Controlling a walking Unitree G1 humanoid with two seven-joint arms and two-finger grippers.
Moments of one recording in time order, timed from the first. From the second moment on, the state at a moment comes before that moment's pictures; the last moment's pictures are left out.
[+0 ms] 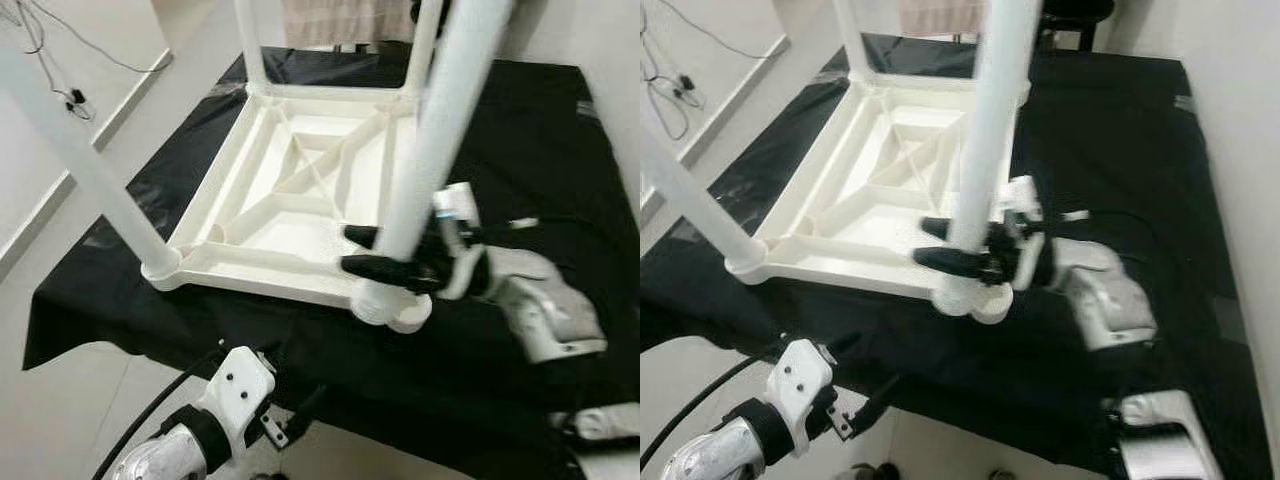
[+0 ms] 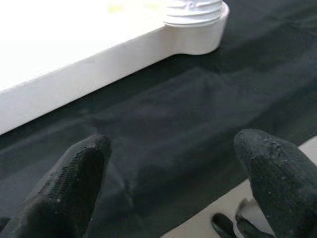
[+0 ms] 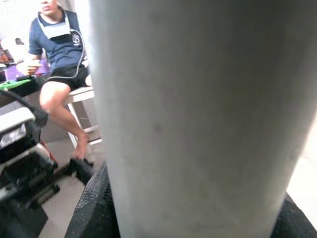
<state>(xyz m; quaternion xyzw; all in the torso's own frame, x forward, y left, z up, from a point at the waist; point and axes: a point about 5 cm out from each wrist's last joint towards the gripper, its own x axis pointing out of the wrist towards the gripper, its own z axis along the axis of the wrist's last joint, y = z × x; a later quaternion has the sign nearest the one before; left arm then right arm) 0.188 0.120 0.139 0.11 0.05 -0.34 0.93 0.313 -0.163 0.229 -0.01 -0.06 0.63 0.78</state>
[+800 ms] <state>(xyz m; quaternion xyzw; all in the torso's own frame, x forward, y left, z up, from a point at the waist) 0.179 0.115 0.146 0.09 0.03 -0.40 0.91 0.316 -0.184 0.241 -0.05 -0.07 0.63 0.78</state>
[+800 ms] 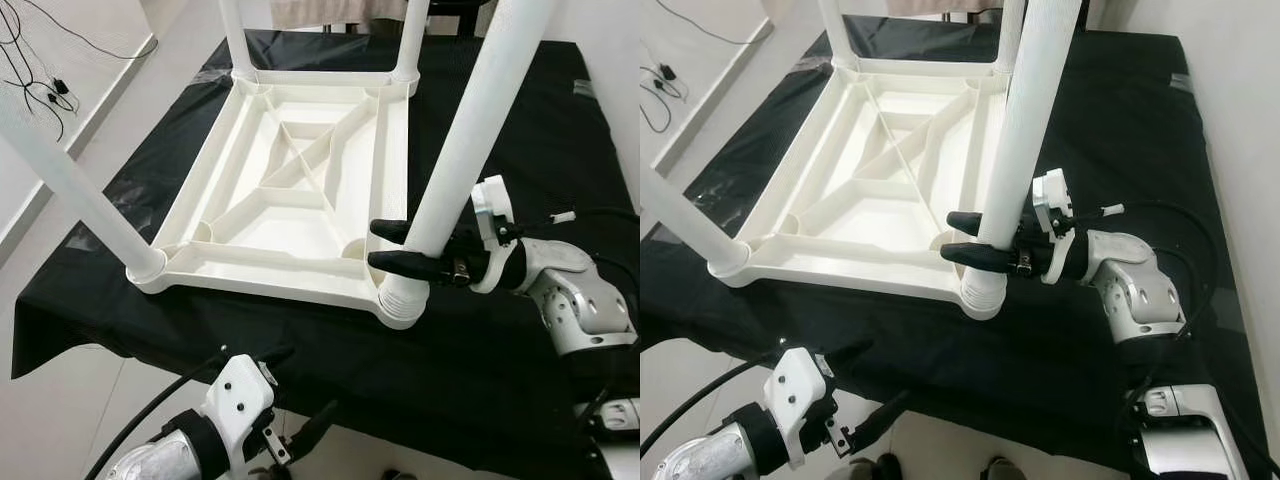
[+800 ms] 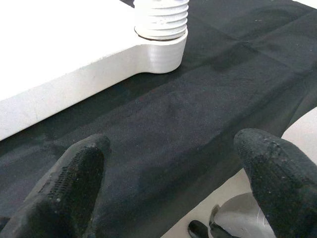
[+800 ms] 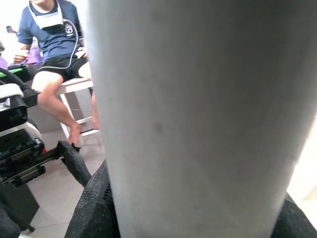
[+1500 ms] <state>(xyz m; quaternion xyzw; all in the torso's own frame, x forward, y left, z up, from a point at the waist) 0.172 0.124 0.145 0.10 0.04 -0.41 0.91 0.307 -0.160 0.244 -0.22 -0.08 0.69 0.69</state>
